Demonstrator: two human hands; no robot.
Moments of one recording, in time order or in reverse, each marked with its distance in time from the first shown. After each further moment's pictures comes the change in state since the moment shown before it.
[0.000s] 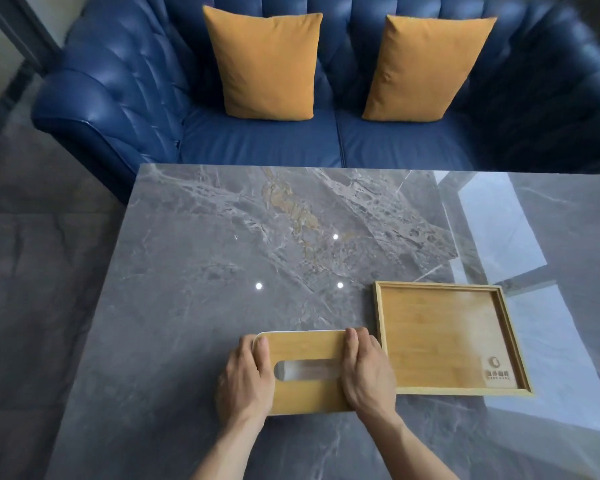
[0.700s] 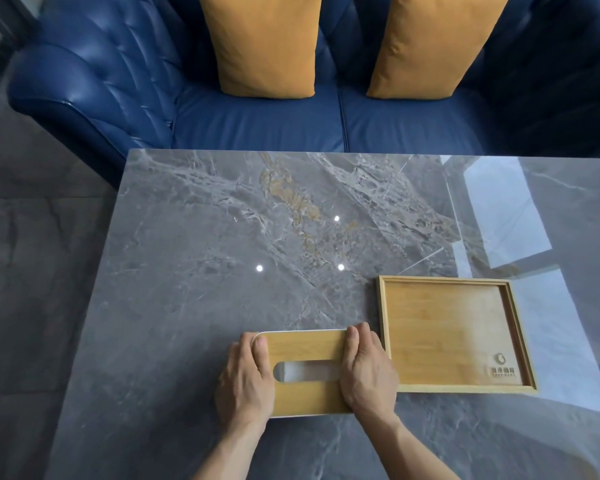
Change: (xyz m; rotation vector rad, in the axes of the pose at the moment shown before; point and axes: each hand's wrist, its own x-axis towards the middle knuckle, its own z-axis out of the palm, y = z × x) left_hand 0.002 0.002 0.002 0.038 0.008 0.044; right_hand 0.004 -0.001 0.007 -0.134 -0.027 0.052
